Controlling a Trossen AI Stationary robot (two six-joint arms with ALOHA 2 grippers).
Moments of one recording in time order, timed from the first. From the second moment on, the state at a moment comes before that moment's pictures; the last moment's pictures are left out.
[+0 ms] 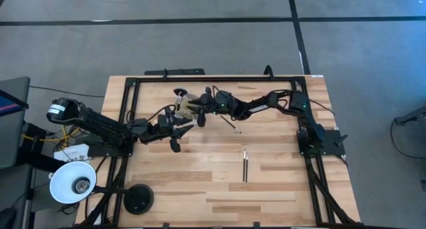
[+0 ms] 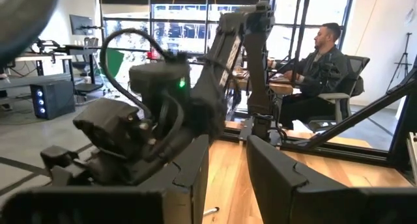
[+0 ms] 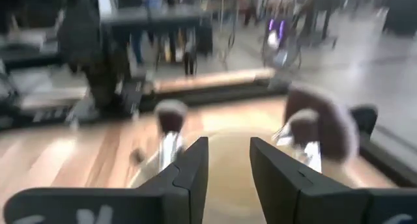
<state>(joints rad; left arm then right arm) -0.18 1.19 0.30 1.03 -0.41 0.02 -0.26 2.18 1.22 0.85 -0.11 -0.01</state>
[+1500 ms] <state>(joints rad) -0.20 1.19 0.30 1.03 -0.41 0.00 0.04 1.60 0.34 0.70 0.41 0.16</state>
